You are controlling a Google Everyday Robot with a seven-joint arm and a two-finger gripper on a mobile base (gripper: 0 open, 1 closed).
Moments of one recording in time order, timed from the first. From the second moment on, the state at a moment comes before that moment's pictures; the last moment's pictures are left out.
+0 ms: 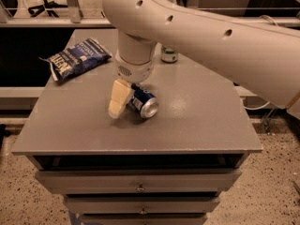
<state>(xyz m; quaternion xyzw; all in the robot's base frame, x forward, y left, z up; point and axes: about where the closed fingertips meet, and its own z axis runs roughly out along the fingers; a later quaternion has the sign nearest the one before) 0.561 0.022 0.841 -0.47 0.88 0.01 0.11</state>
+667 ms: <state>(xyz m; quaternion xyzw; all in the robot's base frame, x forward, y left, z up) 0.585 0.026 0.827 -0.42 0.90 -0.02 0.09</state>
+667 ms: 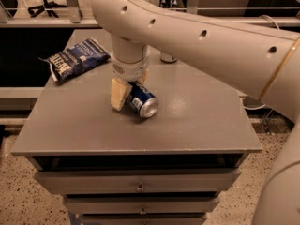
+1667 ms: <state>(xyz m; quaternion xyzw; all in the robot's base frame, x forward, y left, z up) 0.594 0.029 0.874 -0.45 0.88 0.03 0.17</state>
